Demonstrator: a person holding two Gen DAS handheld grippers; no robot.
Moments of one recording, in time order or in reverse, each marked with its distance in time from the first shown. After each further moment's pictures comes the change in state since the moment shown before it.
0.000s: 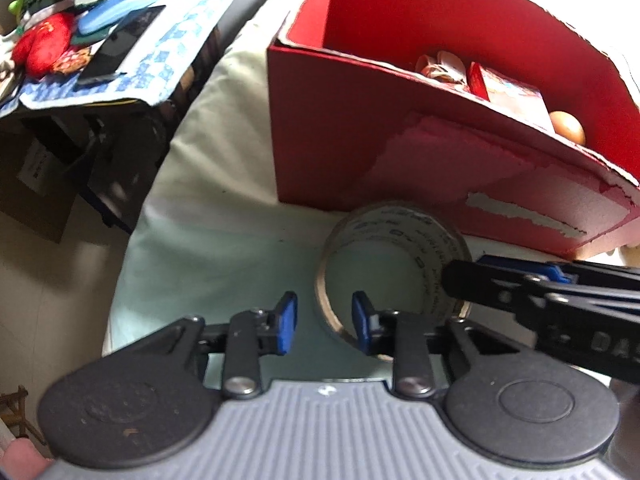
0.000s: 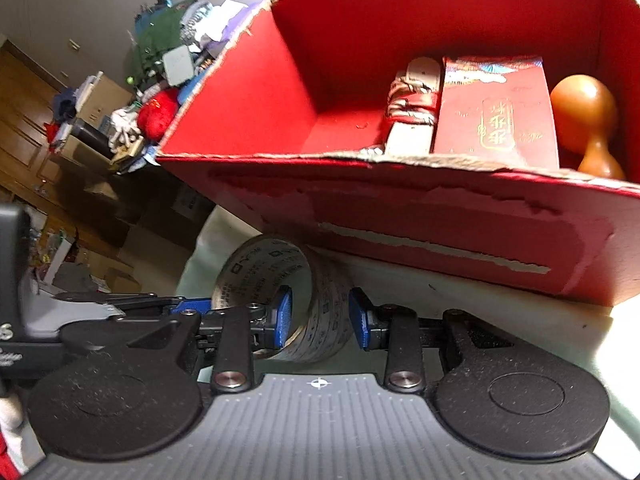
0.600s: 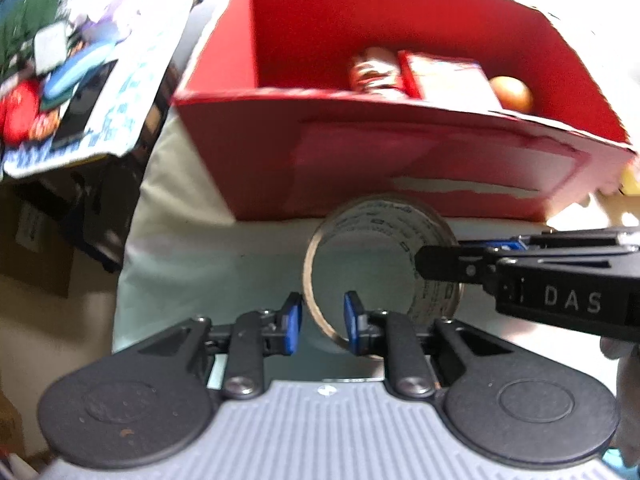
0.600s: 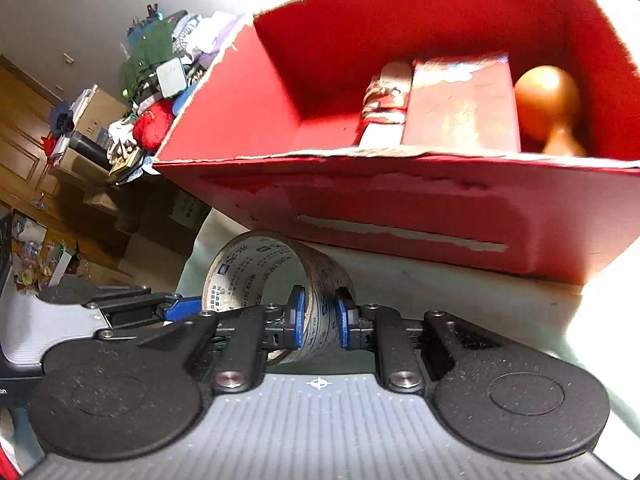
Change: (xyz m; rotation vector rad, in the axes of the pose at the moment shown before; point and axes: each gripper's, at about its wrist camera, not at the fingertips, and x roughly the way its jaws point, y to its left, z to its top) left arm -0.021 -0.042 -0.008 0.198 -0.034 0.015; right arm -0.031 -0.018 -0.011 0.024 -0.031 0.001
